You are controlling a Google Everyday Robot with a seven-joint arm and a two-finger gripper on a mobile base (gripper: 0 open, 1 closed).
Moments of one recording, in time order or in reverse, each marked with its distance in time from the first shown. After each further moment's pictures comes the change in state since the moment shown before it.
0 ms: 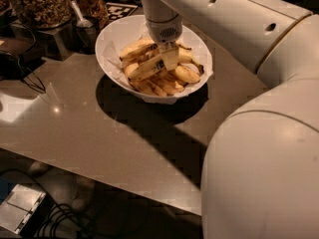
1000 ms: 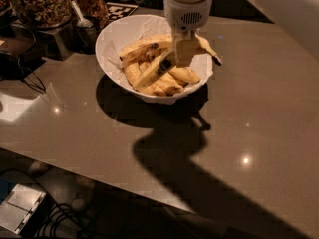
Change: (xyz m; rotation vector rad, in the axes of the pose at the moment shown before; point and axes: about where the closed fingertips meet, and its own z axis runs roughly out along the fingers) arm 0.022 0.061 -0.080 0.089 -0.116 0.088
